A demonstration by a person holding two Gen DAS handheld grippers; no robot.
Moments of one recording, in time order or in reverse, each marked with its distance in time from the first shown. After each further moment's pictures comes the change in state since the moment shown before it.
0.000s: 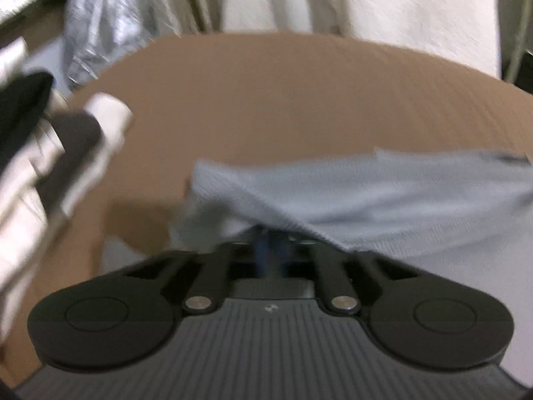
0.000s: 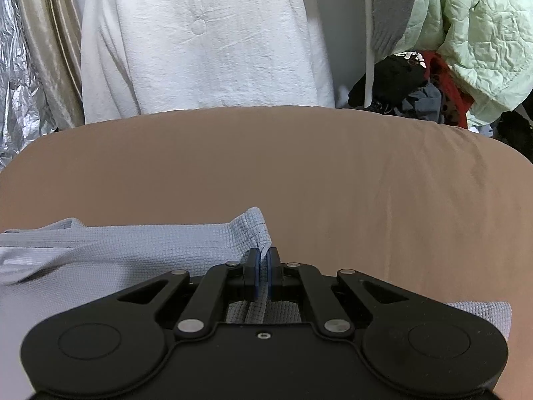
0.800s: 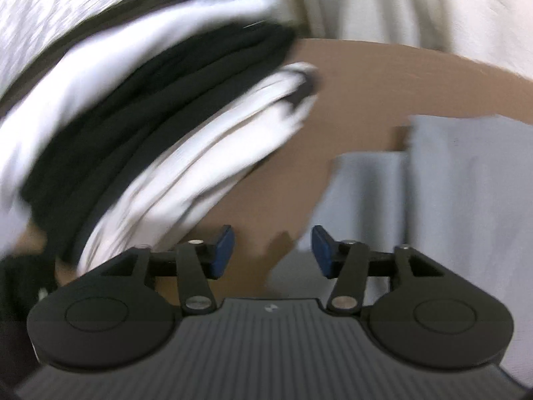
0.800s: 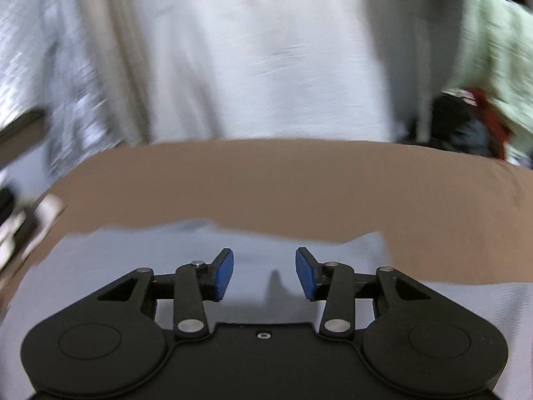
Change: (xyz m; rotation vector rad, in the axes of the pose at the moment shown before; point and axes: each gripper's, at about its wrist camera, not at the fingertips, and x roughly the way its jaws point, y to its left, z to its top) left arm -0.115 0.161 -0.120 -0.175 -0.029 0.236; right arm -0.085 0.100 -0.030 -0.108 -0.083 0.217
